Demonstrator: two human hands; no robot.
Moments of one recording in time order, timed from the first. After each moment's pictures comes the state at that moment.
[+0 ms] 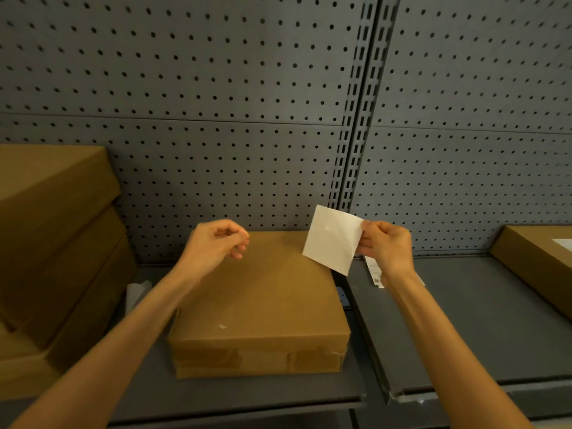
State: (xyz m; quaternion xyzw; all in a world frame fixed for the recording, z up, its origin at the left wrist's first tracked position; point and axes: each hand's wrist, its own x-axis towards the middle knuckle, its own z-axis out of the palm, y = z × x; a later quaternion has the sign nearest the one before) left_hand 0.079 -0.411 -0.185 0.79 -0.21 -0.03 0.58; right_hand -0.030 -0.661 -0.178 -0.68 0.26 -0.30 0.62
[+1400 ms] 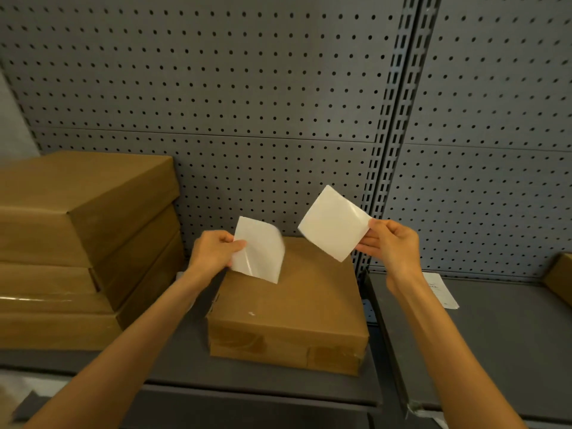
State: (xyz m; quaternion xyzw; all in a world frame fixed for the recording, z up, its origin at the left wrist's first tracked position) left_hand 0.078 -0.372 -0.189 0.86 -0.03 0.04 0.50; right_hand -0.035 -0.626 -0.153 -0.64 0.17 -0.28 0.69
